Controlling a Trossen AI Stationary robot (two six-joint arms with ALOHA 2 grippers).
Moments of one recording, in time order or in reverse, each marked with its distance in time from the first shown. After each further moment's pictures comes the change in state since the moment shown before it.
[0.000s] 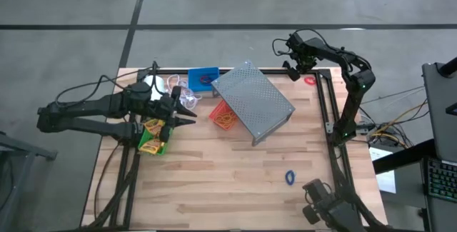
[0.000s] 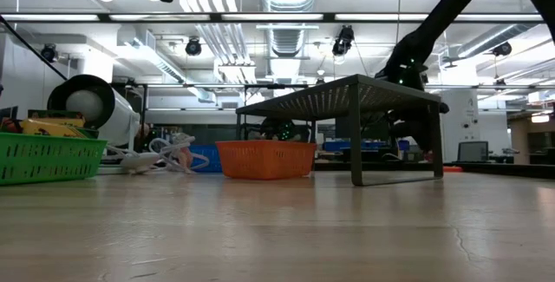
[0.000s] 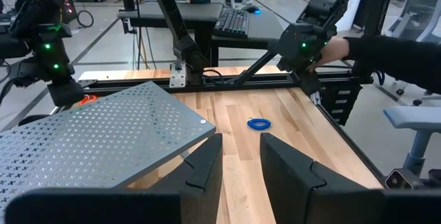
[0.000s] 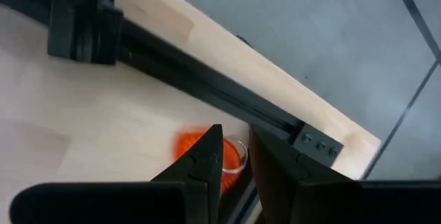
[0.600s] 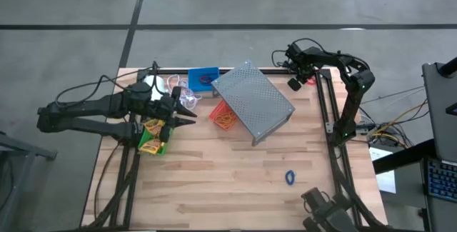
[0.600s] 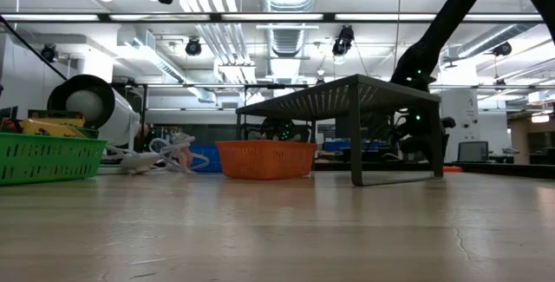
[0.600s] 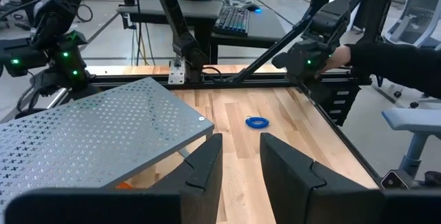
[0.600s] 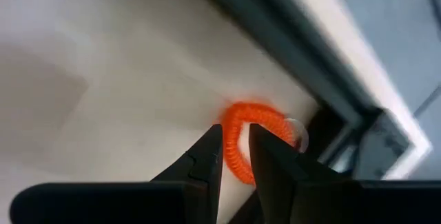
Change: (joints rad) left arm 0.000 0.000 0.000 -0.007 0.000 -0.022; right arm 0.022 0.000 -0.158 0.072 -0.046 -0.084
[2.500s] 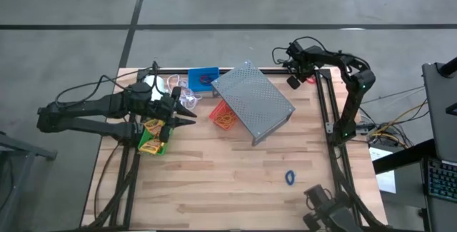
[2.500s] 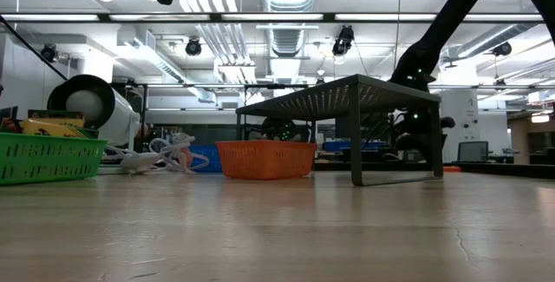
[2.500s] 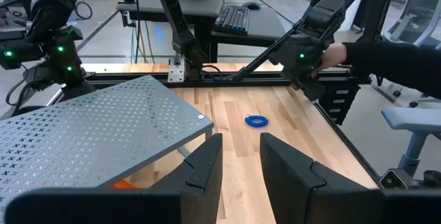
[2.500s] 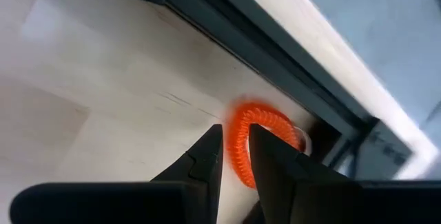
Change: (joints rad) left arm 0.000 0.000 0.000 -0.007 0.000 -0.004; right arm -0.027 -0.001 0.015 0.026 -0.030 0.033
